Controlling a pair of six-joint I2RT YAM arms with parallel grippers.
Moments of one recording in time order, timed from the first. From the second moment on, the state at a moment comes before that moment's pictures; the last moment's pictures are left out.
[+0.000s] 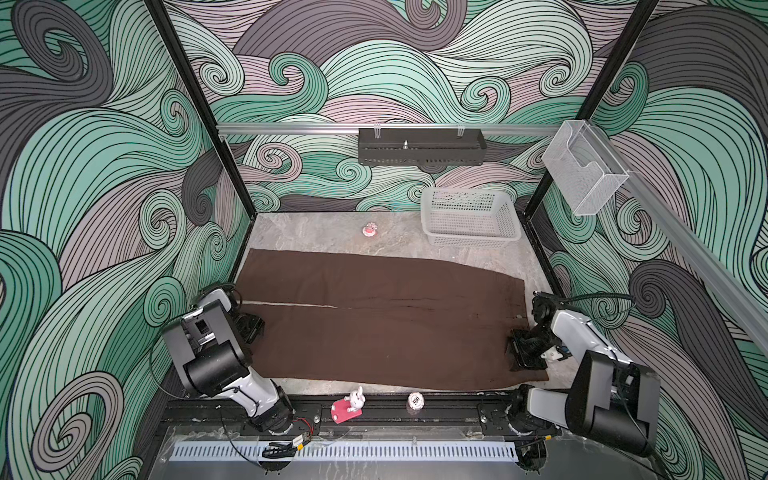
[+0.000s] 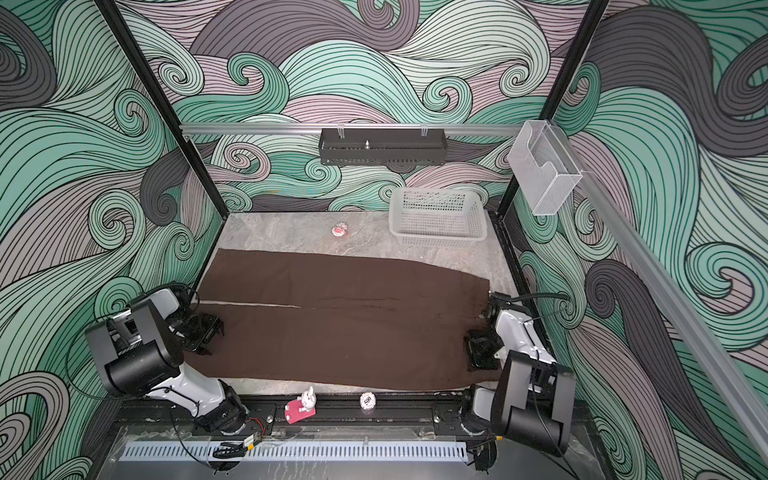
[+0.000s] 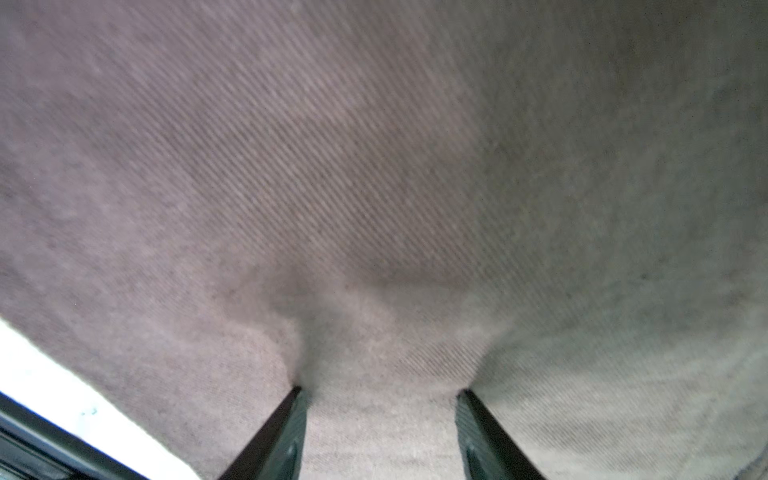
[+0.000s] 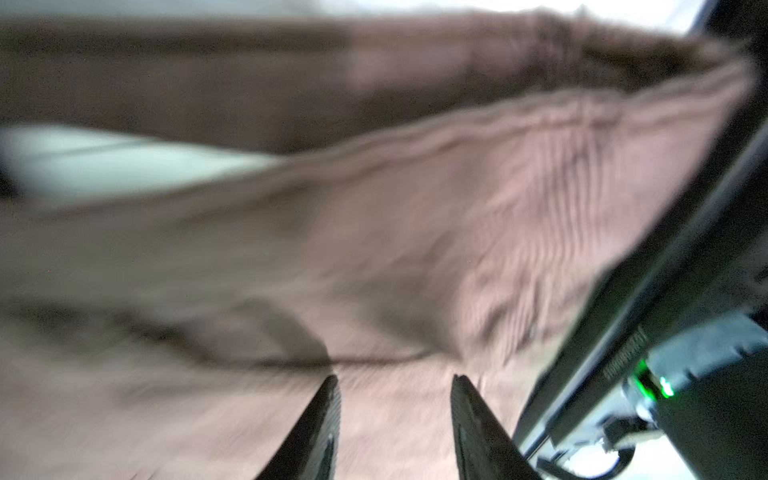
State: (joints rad) left arm 0.62 1.60 0.87 -0.92 0.05 -0.67; right arm -0.29 1.27 0.68 -1.08 -0.15 1.22
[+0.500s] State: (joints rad) left arm 0.57 1.55 1.00 -0.97 0.10 -0.73; right arm -0.19 1.44 0.85 -0.93 -0.16 1.34
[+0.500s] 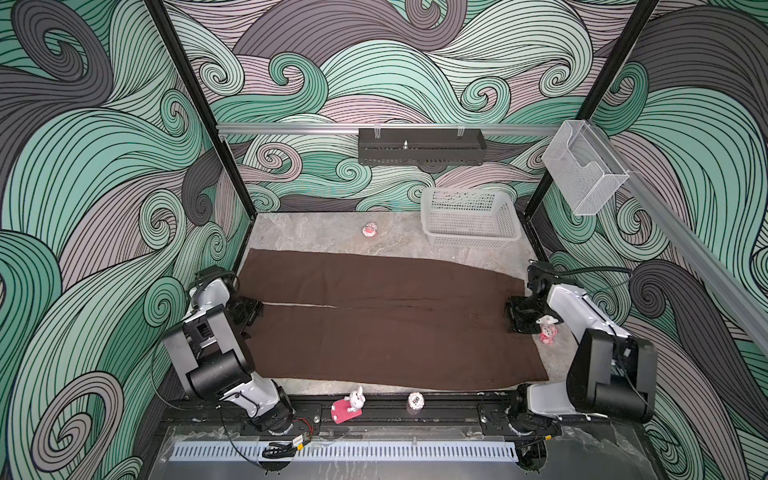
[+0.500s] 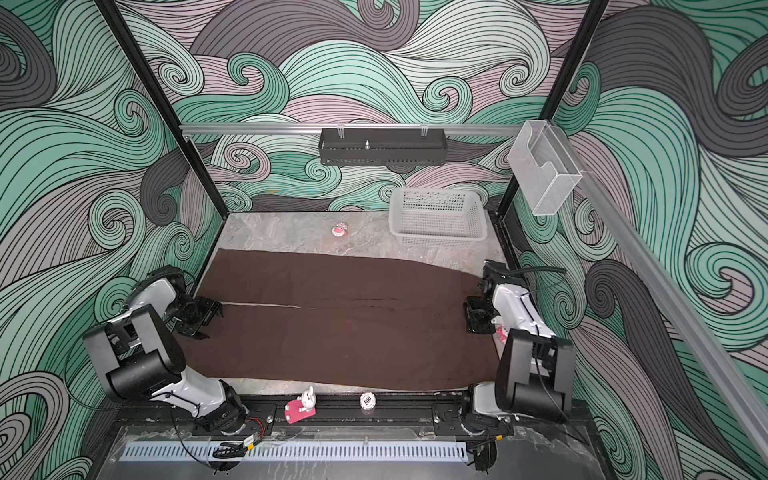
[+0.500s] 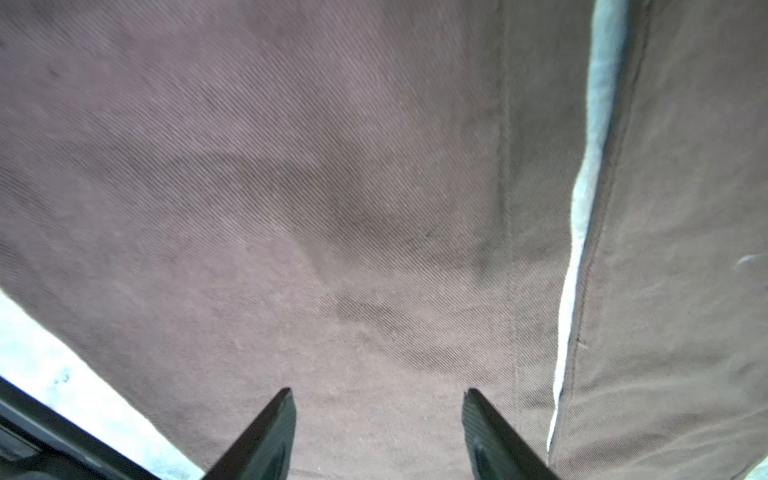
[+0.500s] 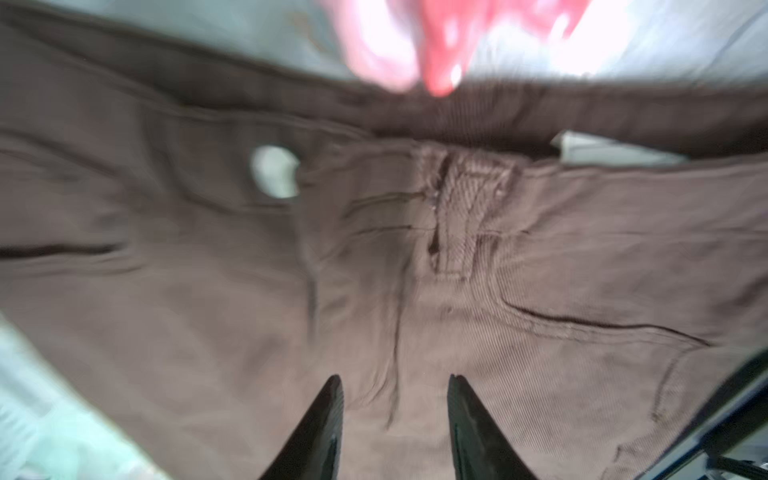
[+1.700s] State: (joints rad) left arm 0.38 1.52 1.38 -1.08 0.12 -0.75; right arm -0.17 1.65 1.23 -0.94 -0.18 1.51
